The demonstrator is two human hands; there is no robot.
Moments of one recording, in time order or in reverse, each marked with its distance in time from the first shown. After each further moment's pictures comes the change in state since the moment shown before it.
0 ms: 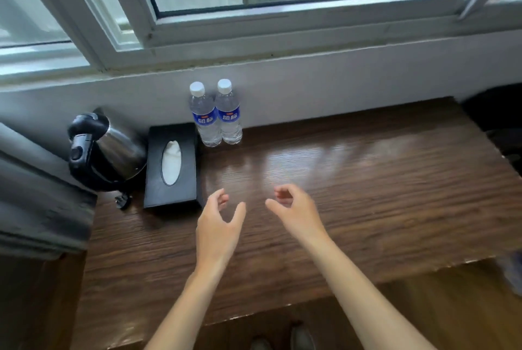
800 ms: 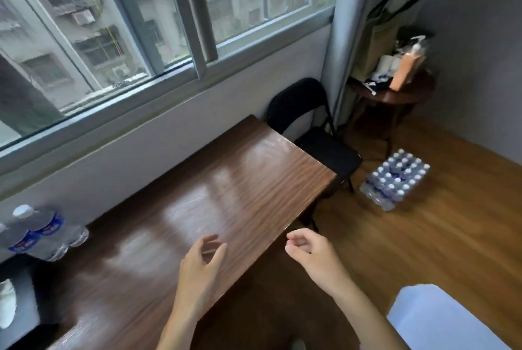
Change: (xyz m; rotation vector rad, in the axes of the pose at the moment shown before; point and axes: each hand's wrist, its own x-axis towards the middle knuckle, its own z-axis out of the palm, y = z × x) left_hand -0.230 0.196 0.173 0.213 -0.551 0.301; right_hand -0.231 0.128 -0.349 0.255 0.353 0.208
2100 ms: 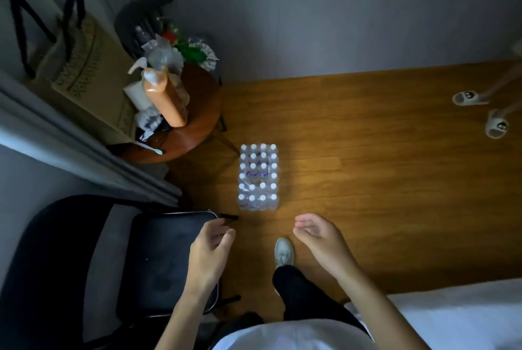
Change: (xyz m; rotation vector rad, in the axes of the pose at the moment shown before) left_hand 0.322 0.400 0.614 0.252 -0.784 0.299; right_hand 0.298 0.143 -0.535 0.470 0.767 0.424
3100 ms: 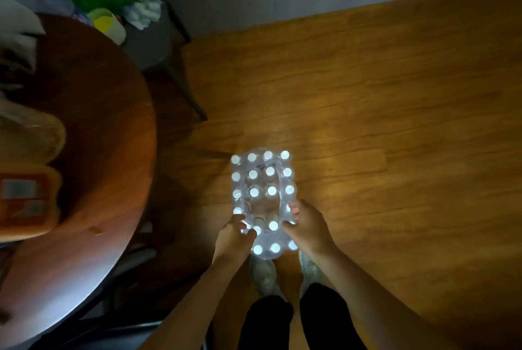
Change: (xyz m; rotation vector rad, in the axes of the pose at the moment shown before) left_hand 0.510 -0.117 0.222 0.439 -0.354 -0.302; right_hand 0.536 0.113 0.090 -0.318 -0.007 0.182
